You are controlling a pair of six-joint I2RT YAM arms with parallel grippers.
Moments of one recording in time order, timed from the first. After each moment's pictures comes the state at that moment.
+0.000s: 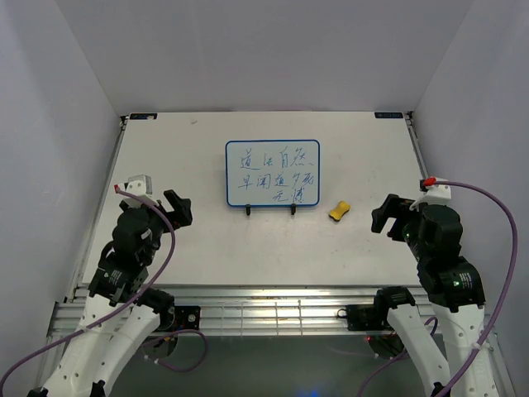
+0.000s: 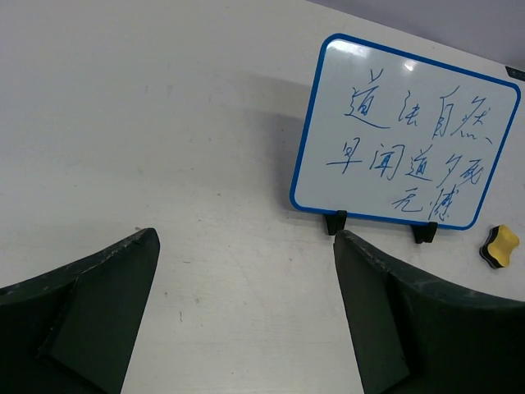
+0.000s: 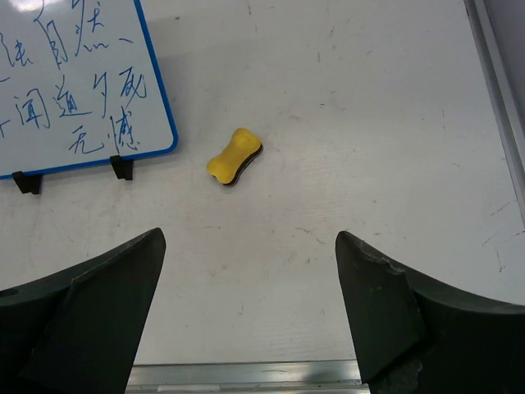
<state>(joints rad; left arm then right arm) -0.38 0.49 0.72 -0.50 -0.32 -0.38 0.18 0.48 0.89 -0.84 0.11 0.26</state>
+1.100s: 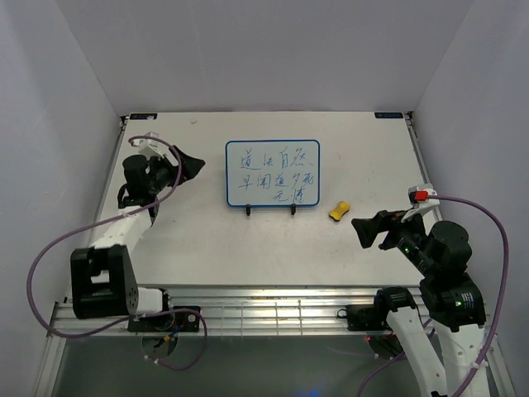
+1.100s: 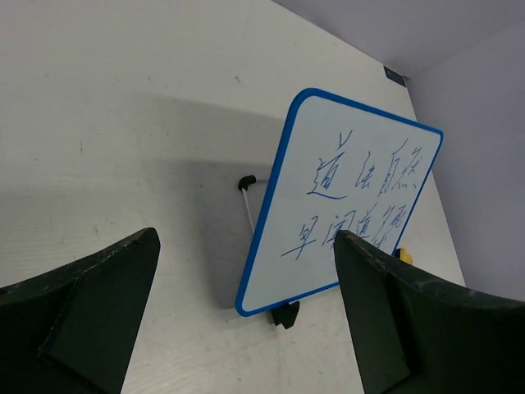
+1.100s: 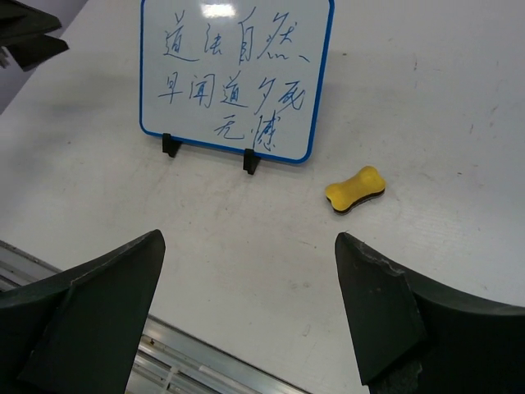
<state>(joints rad) 0.05 1.30 0.73 0.30 0.48 -0.56 0.18 0.35 0.83 -0.72 -0.28 0.19</state>
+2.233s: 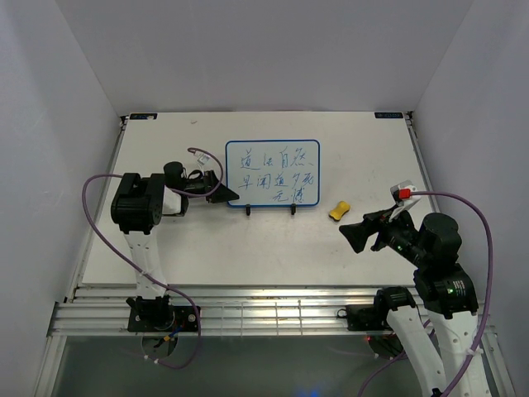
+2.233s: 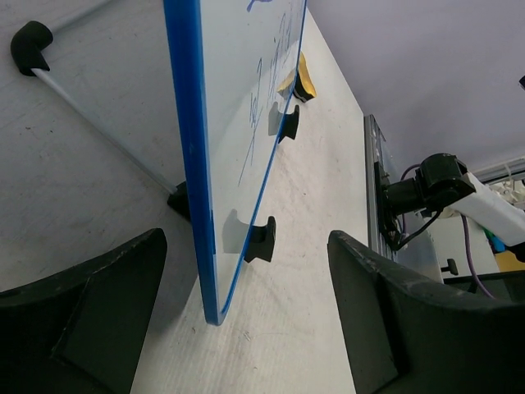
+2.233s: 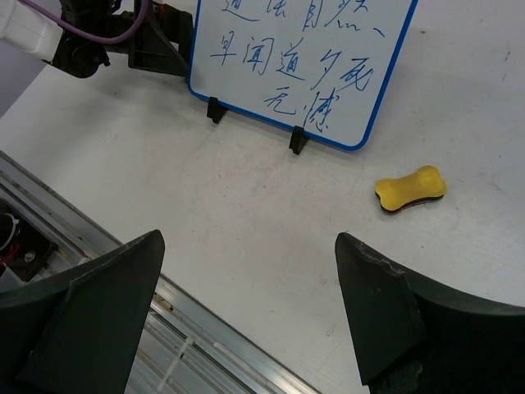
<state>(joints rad) -0.05 2.14 0.88 0.95 1.29 -0.60 0.18 0.39 0.77 -0.67 -0.49 0.15</state>
